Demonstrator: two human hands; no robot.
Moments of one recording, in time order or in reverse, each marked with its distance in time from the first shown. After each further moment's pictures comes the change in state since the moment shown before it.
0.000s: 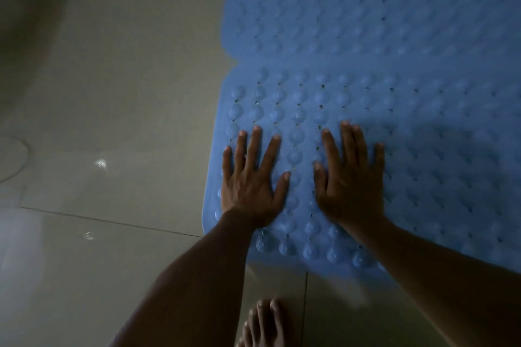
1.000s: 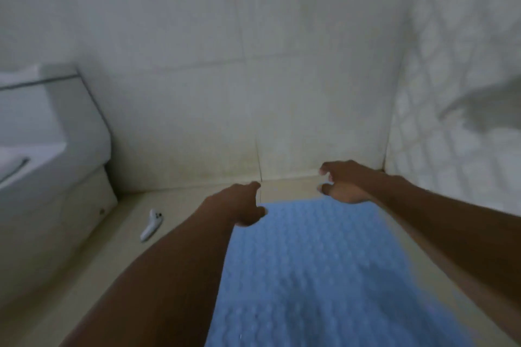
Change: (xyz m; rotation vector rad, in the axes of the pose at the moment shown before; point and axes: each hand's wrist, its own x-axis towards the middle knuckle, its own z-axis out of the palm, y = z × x) left_hand 0.126 0.173 -0.406 0.103 0.041 0.150; right_hand 0.160 0.158 -0.426 0.110 -0.028 -0.010
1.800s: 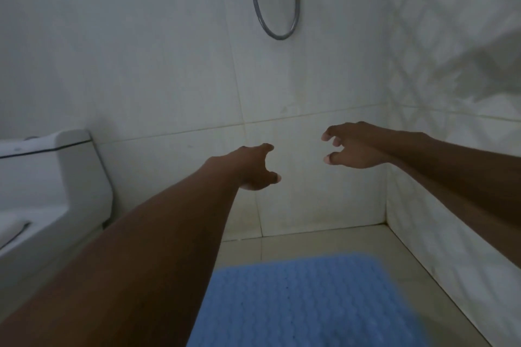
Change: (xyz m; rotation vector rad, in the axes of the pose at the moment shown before) left_hand -0.006 0.053 -0.180 0.041 0.281 0.076; right_hand -0.014 -0.010 -0.180 0.004 0.268 -0.069
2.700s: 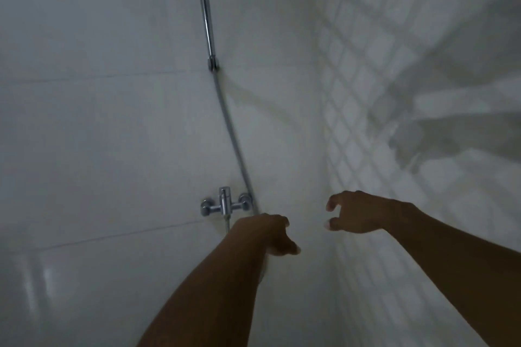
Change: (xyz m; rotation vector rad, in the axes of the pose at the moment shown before) left_hand 0.127 0.162 -0.742 0.033 -0.095 0.218; right_hand 0.118 -0.076 -0.762 -0.008 -0.086 0.266
